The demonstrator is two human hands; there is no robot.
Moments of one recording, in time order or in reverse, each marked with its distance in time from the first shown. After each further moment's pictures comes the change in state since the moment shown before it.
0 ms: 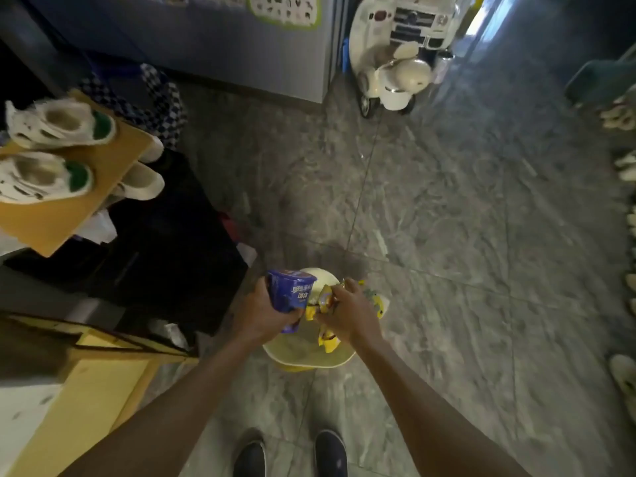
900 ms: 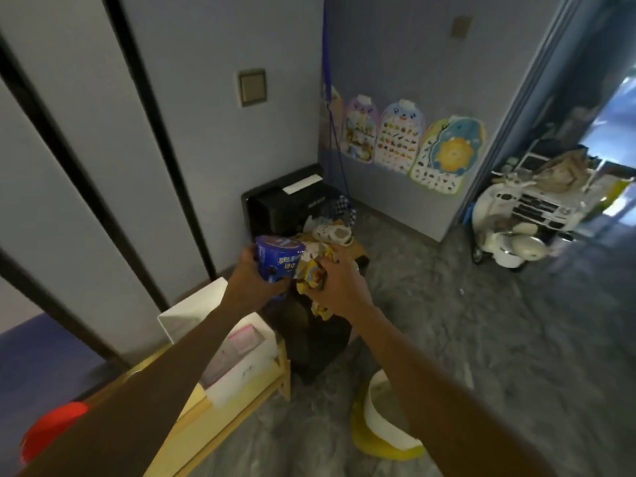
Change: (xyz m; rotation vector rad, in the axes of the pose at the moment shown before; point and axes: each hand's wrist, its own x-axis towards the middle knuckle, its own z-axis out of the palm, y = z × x) left_hand -0.309 -0.002 -0.410 -0.252 0.643 0.183; right_hand -0.201 -0.445 -0.101 -0.160 0.085 -0.830
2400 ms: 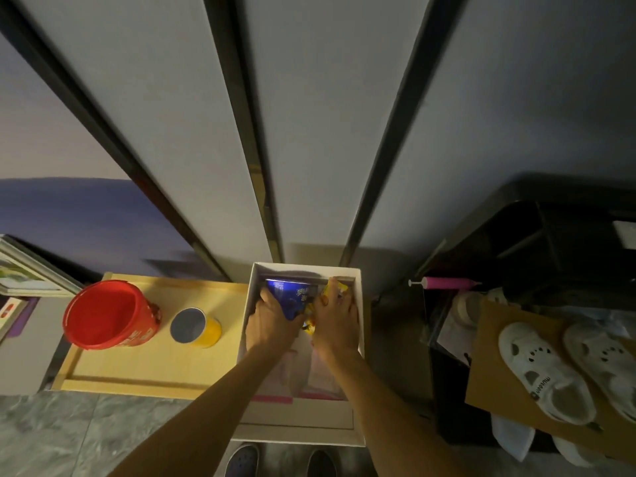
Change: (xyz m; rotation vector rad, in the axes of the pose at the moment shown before) left_hand 0.075 -0.361 0.031 0.231 0.517 -1.052; right_hand 0.176 -0.043 0.468 -0.330 -0.528 -0.444
